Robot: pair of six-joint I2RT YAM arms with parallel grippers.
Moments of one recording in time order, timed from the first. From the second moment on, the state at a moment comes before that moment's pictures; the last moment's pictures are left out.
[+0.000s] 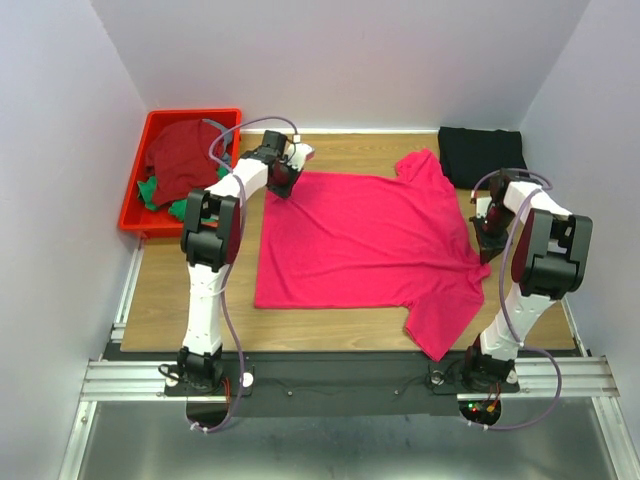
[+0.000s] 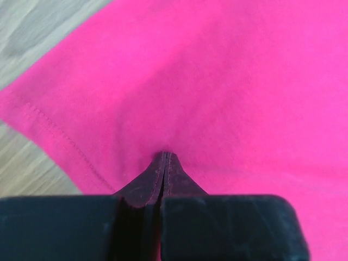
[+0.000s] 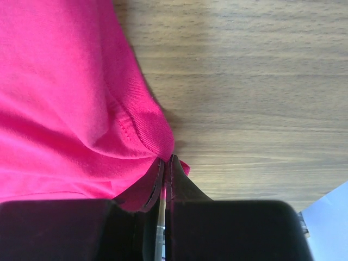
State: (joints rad) left arm -0.29 2.30 1.86 -0.56 0.20 0.31; right arm -0.23 1.88 1.32 -1.00 0.05 -0.28
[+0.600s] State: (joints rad) left arm -0.21 2.07 1.53 -0.61 0.09 0.42; right arm -0.22 1.88 1.39 -1.04 -0.14 -0.28
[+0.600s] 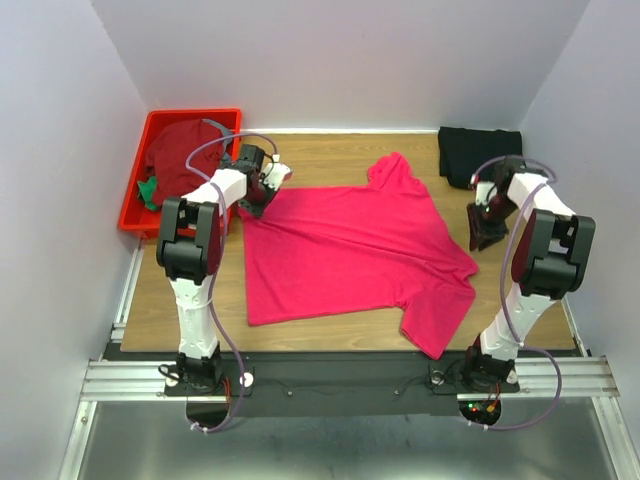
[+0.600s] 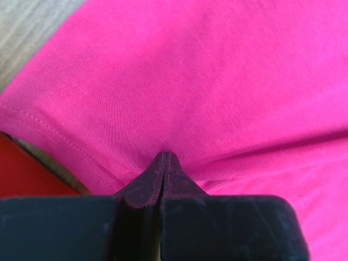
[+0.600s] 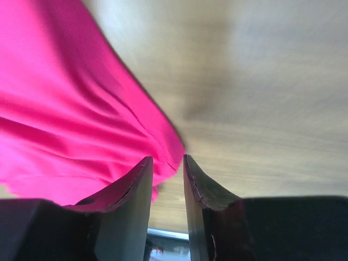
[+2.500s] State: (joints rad) left arm -0.23 2.11 1.60 -0.68 0.06 0.48; right arm 0.35 2.02 1.51 -0.70 -0.14 -0.04
